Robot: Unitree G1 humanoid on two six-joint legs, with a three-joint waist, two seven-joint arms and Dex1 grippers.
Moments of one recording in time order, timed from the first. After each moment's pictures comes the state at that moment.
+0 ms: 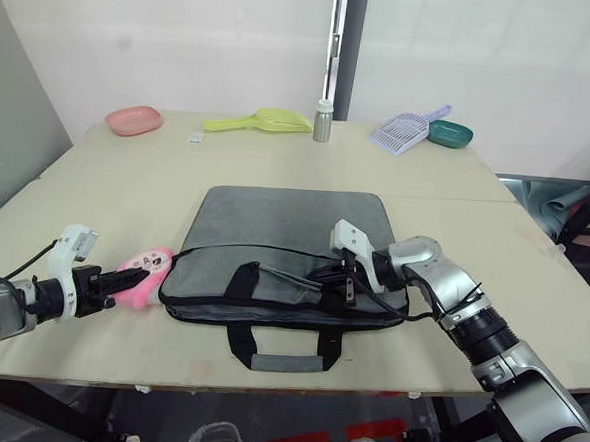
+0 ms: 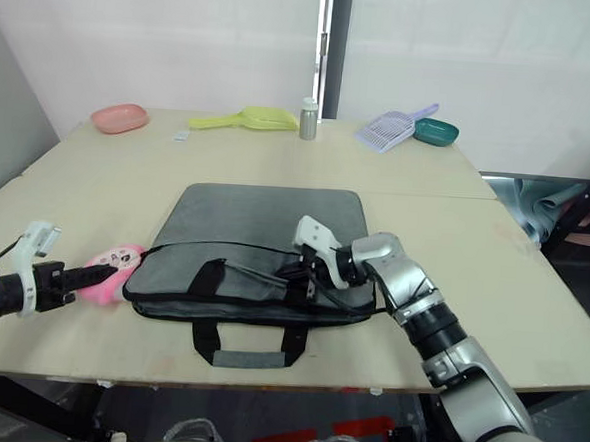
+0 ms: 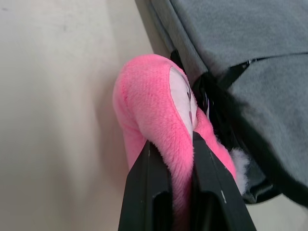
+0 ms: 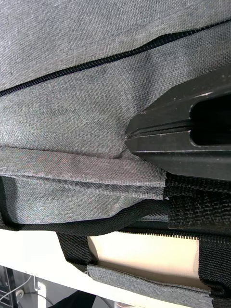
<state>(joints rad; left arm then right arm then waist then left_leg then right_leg) -0.02 0.86 0.45 0.13 -0.62 0.93 -0.95 -0.59 -0.43 0.41 0.18 0.17 0.45 1.15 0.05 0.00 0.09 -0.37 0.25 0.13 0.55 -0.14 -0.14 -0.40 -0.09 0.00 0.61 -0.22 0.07</state>
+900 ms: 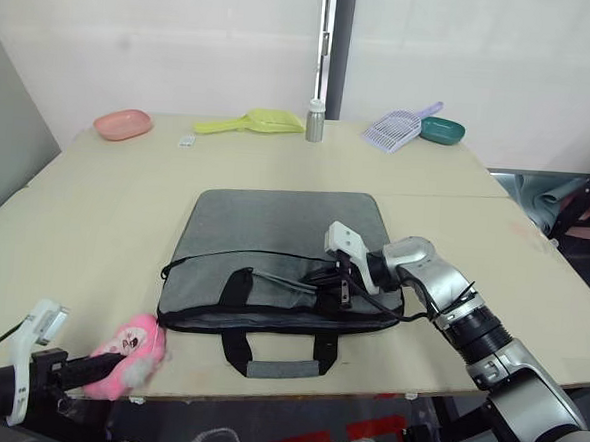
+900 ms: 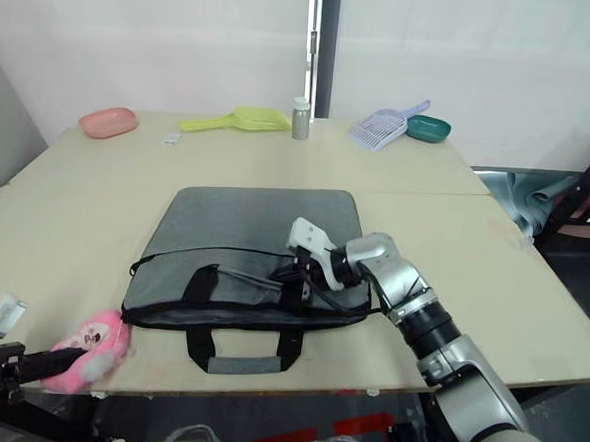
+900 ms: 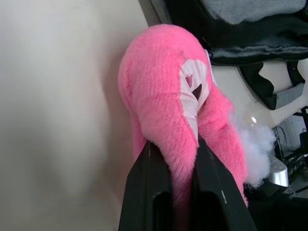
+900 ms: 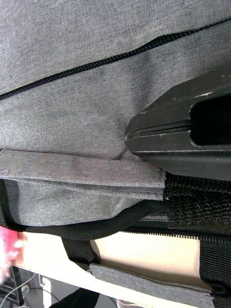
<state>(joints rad) 0.48 0.82 0.54 -0.16 -0.74 0.93 -1.05 -0.60 -0.41 0.43 0.19 0.17 0.45 1.16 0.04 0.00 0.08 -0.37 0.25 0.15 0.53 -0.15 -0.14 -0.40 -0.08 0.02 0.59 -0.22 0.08</state>
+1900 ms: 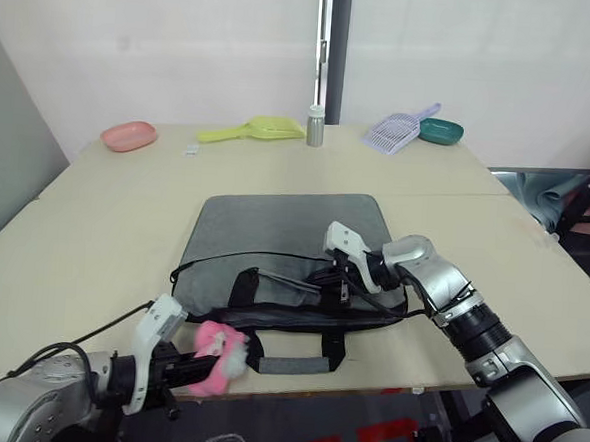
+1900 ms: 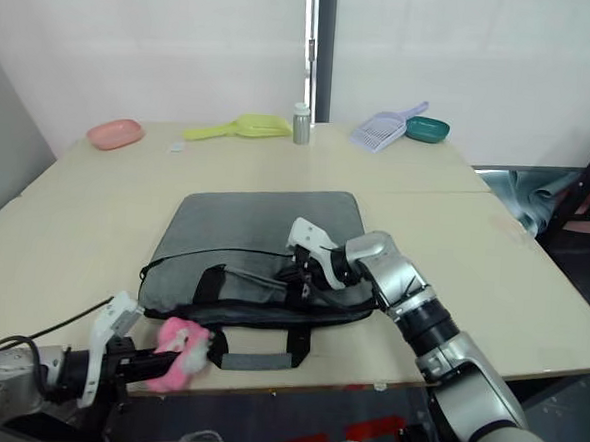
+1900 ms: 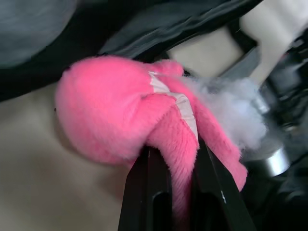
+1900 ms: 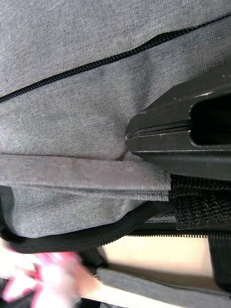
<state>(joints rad) 0.30 0.67 0.15 -0.50 -0.77 0.98 -0.83 -0.62 -0.40 0.44 0.18 0.12 0.53 1.15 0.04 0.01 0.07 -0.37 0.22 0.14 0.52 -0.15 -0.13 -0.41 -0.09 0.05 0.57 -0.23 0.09</state>
